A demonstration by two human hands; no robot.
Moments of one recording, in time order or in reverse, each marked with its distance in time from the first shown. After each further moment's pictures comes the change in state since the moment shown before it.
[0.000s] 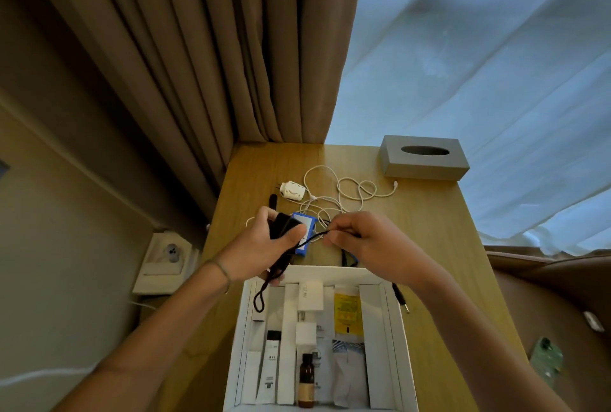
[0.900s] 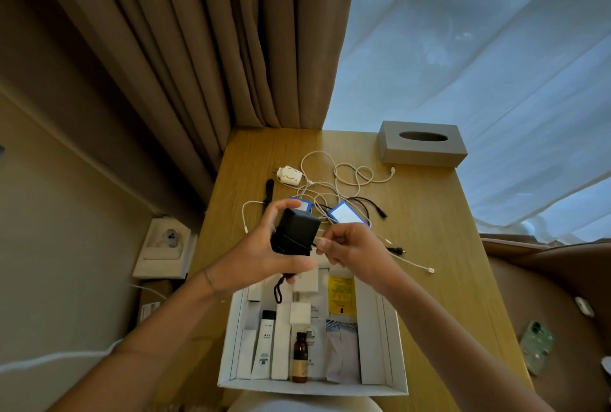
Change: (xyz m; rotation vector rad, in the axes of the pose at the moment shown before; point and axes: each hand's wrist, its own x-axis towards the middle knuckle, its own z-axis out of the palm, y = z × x) left_hand -0.022 -0.021 0.022 -0.110 -0.196 0.238; right_hand -0.010 0.042 0.054 0.415 0.042 0.195
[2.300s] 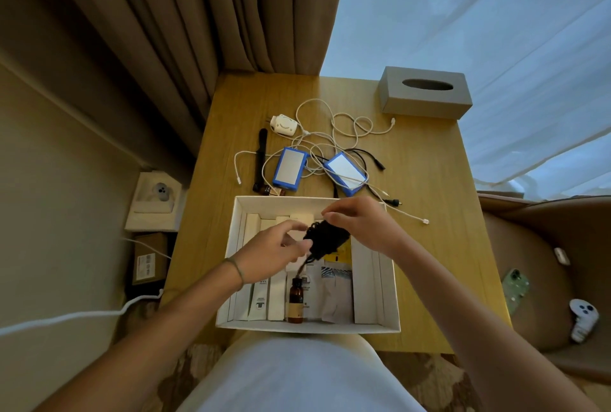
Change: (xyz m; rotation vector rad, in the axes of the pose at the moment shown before) left_hand 0.002 -0.109 0.035 0.300 0.027 -0.255; right_hand -0.005 0.053 0.001 -0.309 -0.004 0.091
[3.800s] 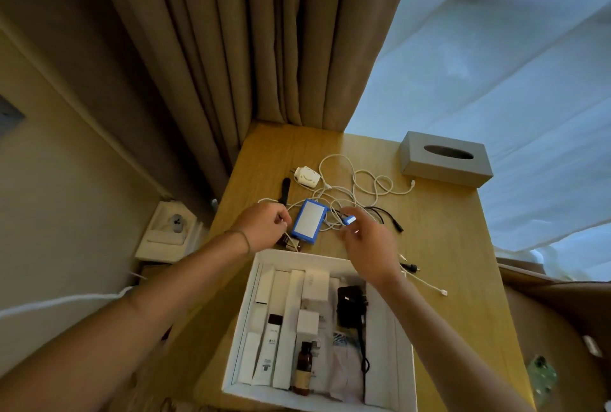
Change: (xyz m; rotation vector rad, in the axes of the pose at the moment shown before) left_hand 0.068 0.024 -0.108 0.384 0.395 0.028; right_hand 0.058 -0.037 0.003 -0.216 0.401 -0.060
